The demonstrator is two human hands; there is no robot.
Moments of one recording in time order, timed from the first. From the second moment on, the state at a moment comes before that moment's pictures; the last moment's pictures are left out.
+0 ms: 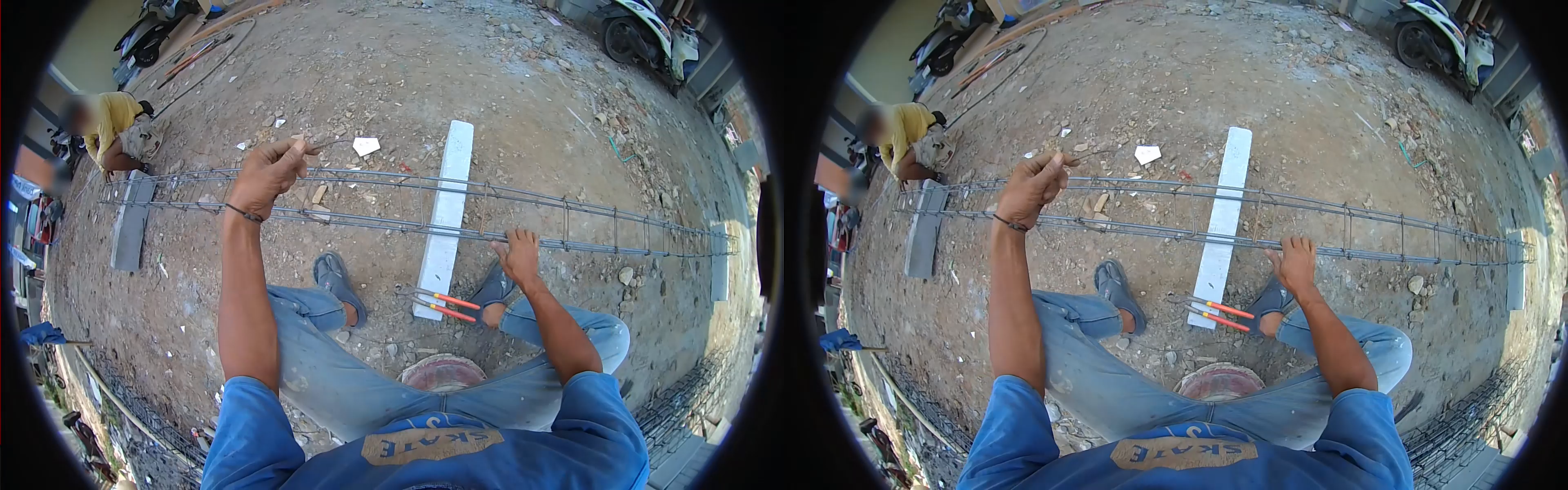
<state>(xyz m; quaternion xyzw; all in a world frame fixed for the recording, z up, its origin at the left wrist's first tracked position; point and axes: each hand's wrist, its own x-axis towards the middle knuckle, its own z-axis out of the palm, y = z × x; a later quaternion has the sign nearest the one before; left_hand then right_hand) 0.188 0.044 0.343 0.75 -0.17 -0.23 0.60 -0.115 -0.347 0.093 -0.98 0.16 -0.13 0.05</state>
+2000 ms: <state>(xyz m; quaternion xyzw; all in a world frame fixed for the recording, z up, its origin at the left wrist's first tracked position) 0.056 -0.059 0.043 0.47 0.26 -0.39 0.75 -0.048 -0.124 0.125 -0.03 0.44 0.02 0.90</state>
